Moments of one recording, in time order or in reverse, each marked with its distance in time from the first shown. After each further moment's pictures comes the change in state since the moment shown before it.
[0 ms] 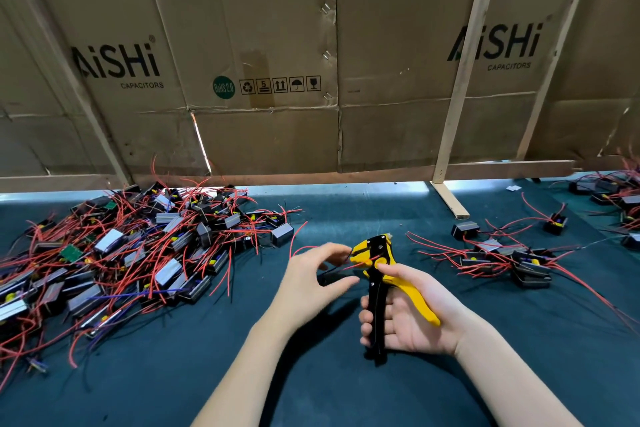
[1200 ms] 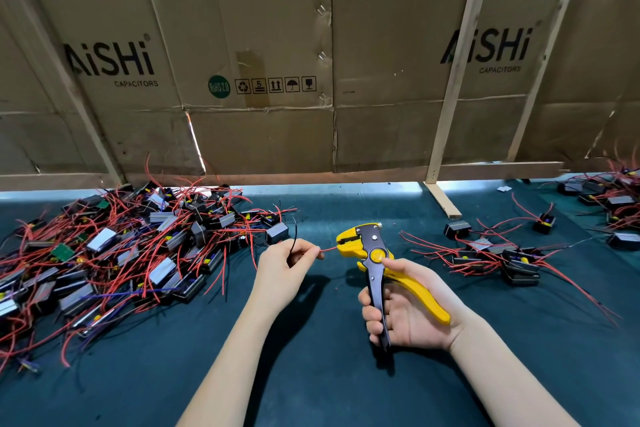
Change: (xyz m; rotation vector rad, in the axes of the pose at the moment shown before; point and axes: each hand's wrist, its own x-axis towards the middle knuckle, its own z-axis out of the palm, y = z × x) left_hand 0.005 -0.014 -0.016 -0.085 0.199 -0.249; right_hand 0.000 -0.002 -0.017 -0.036 -0.216 -0.037
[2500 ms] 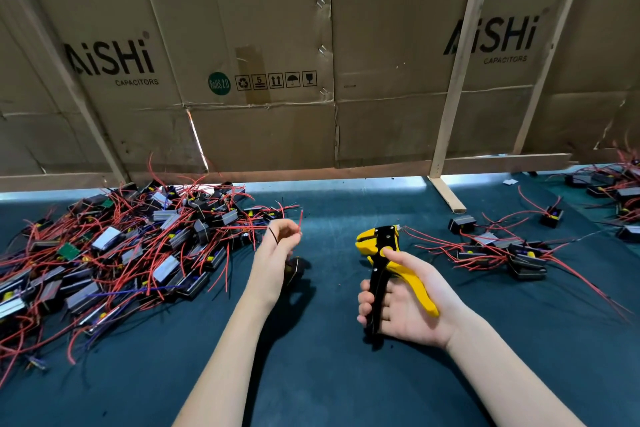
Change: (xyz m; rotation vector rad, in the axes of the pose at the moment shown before) left_hand 0.006 -0.009 -0.008 -0.378 0.043 -0.079; right_hand 0.004 0.004 0.017 0.182 0.212 -0.076
